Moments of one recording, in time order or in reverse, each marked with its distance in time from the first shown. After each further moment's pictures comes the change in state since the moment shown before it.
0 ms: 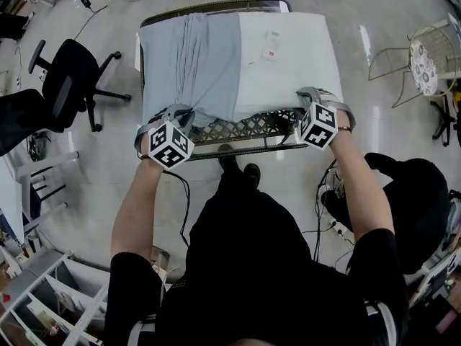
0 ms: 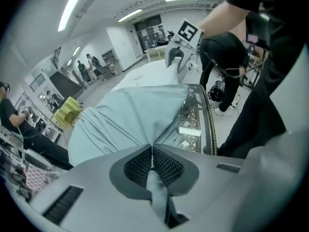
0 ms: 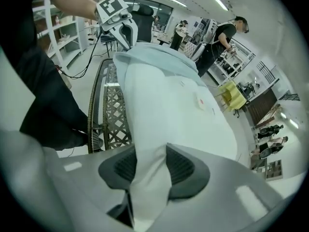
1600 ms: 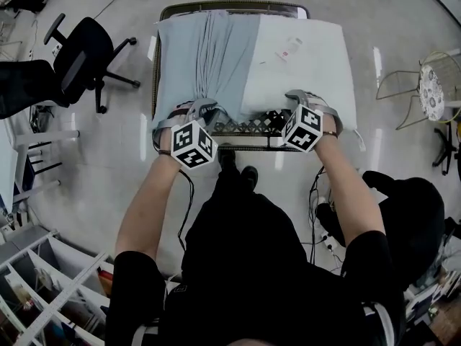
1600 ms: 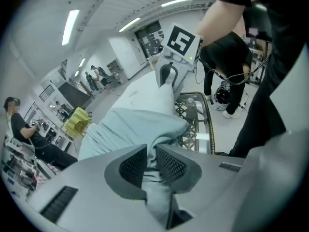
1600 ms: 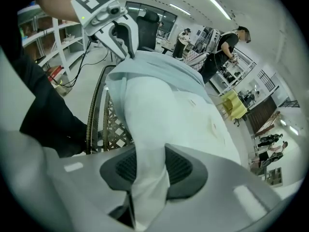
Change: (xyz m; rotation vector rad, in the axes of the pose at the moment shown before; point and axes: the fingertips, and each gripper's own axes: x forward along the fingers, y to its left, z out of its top) left arm -0.010 -0.034 0.050 0.027 -0.073 0.119; right arm 0.015 0.021 0.054 -0.040 -0.081 -0.011
